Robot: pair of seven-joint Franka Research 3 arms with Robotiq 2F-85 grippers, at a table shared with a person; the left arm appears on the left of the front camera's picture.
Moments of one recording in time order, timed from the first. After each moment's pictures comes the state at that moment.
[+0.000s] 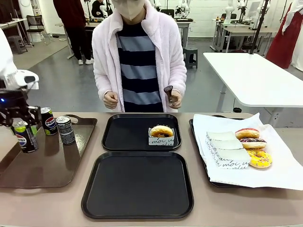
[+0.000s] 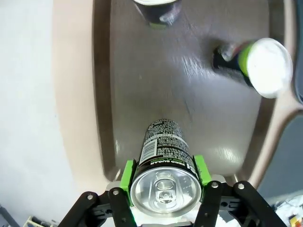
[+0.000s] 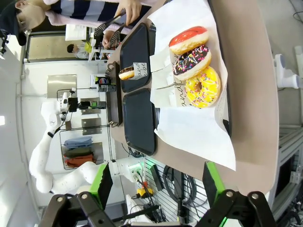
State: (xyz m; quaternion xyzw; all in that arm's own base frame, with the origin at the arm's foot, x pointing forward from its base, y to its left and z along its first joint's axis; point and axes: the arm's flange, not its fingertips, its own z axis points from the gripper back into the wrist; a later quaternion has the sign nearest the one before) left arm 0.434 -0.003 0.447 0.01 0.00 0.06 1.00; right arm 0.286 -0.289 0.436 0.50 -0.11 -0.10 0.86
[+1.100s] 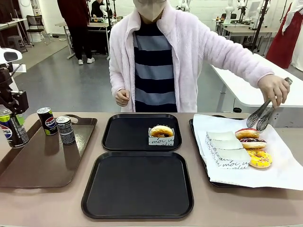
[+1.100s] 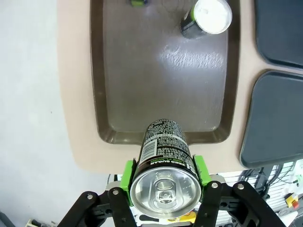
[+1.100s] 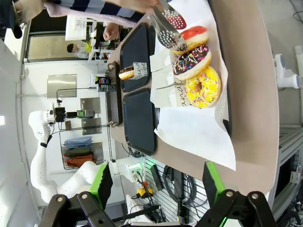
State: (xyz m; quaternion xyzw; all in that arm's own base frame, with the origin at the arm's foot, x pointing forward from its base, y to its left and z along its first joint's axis) left arm 0.382 -0.019 0.522 -0.01 -0.01 0.04 1.00; right arm 0.286 -0.289 0.436 0.50 -0.11 -0.10 0.86
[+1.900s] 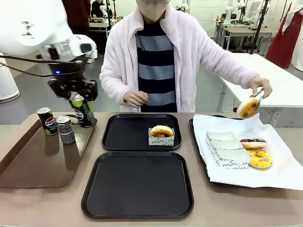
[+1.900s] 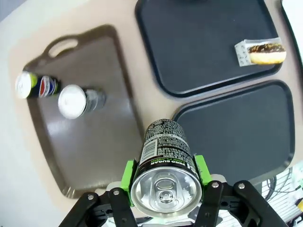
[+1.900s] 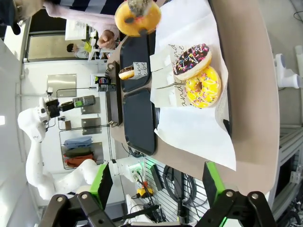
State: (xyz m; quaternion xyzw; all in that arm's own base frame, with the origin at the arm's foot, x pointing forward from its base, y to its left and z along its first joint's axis) left arm 0.416 -0.218 0.536 -0.01 -0.11 -0.10 0.99; right arm 0.286 -0.289 0.436 0.50 -0.11 -0.10 0.86
